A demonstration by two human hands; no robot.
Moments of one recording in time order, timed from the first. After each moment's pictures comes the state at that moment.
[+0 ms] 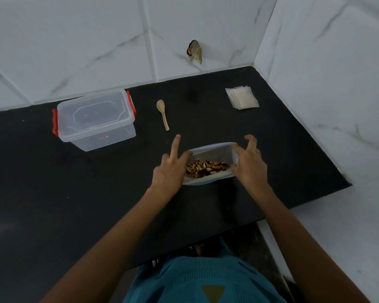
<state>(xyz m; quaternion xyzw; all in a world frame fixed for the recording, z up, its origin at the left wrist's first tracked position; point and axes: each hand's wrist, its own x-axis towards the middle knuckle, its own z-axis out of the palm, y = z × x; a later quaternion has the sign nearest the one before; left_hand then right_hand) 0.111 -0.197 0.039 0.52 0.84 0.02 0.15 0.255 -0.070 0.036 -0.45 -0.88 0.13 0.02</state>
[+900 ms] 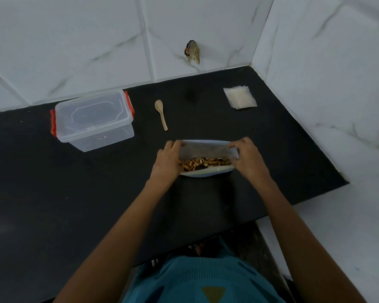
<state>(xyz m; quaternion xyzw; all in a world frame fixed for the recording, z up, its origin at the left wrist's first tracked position) 0.098 -0.181 0.037 0.43 0.85 0.18 0.23 0.255 -0.049 0.034 -0.41 -0.87 0.25 0.07</state>
